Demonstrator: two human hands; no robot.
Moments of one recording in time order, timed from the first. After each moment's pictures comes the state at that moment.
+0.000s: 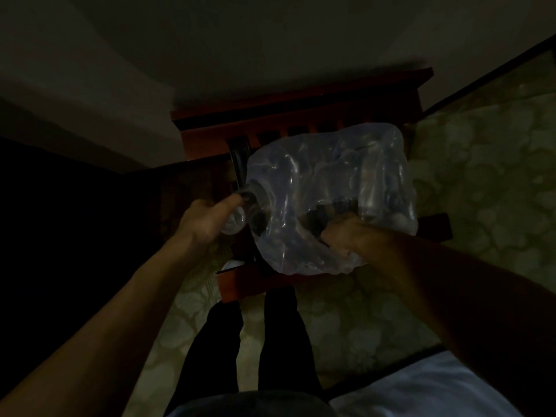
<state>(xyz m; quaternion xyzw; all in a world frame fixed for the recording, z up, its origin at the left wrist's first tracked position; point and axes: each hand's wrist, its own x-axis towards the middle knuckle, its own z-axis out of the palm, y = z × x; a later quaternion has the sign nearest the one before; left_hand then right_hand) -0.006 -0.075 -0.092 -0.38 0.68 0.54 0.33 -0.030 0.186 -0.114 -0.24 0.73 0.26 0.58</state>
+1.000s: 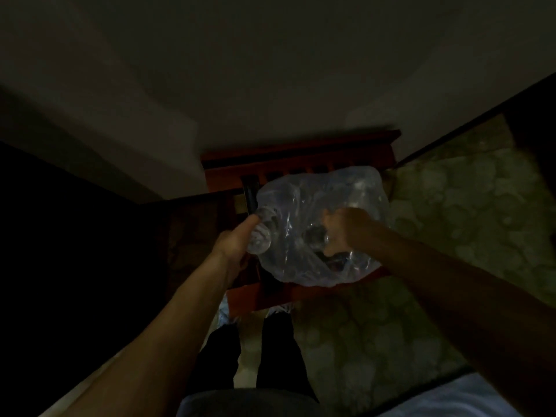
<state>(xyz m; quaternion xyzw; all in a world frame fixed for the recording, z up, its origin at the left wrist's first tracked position) 0.010 -0.055 -0.008 -0.42 0.54 0.65 0.32 -0.060 0.165 0.008 -0.18 0.87 0.11 0.44</state>
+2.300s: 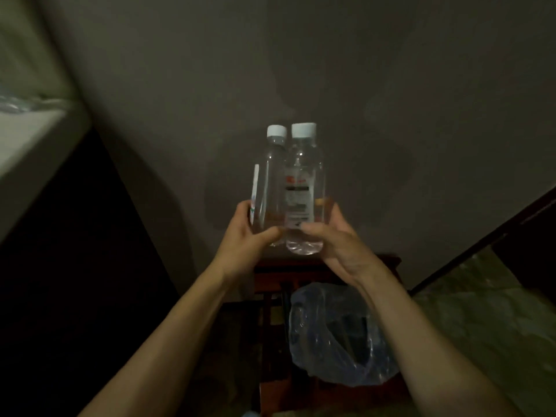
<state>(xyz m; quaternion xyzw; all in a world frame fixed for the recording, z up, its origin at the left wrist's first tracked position) 0.031 -0.160 0.233 -0.06 0.67 0.74 -0.03 -0.012 0.020 0.249 -0.11 0.59 -0.76 0.24</state>
